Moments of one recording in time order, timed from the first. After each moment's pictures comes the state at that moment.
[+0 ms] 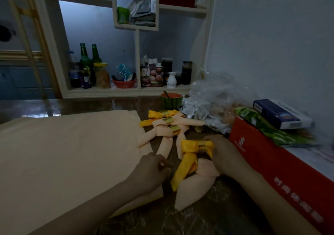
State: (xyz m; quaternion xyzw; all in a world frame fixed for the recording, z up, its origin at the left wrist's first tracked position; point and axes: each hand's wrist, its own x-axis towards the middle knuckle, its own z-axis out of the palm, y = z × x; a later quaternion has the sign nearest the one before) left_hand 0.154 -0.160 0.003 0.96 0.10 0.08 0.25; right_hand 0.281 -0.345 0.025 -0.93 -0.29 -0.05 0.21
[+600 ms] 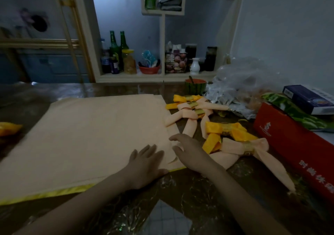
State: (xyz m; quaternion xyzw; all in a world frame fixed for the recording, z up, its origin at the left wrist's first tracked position) left_hand 0.070 -0.113 -0.029 0.99 0.12 -0.09 0.08; right_hand 0.185 -0.251 -0.006 -0.84 -0.45 0.08 0.31
